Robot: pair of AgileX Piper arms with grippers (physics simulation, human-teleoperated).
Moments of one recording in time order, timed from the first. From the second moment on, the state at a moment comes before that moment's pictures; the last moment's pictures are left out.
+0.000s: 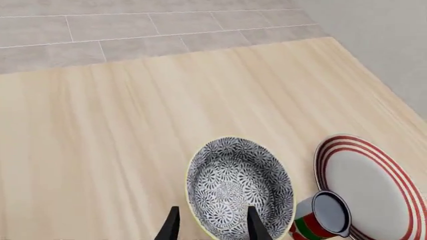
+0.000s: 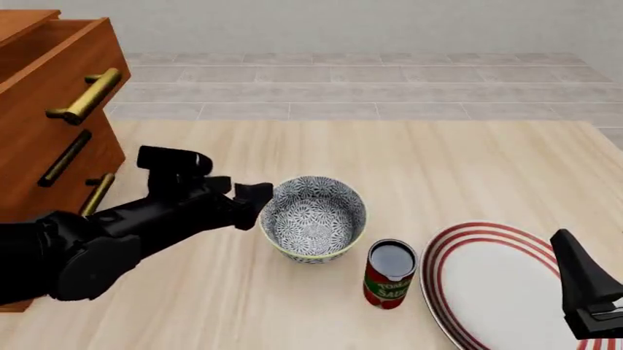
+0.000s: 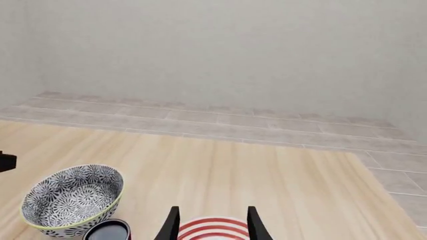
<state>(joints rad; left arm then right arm) -0.59 1.34 -0.51 -0.35 -0.27 0.10 0.00 -0.01 0.00 -0.05</state>
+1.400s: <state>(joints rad) -0.58 1.73 -0.54 -0.59 -0.40 0.10 0.00 -0.01 0.00 -0.07</state>
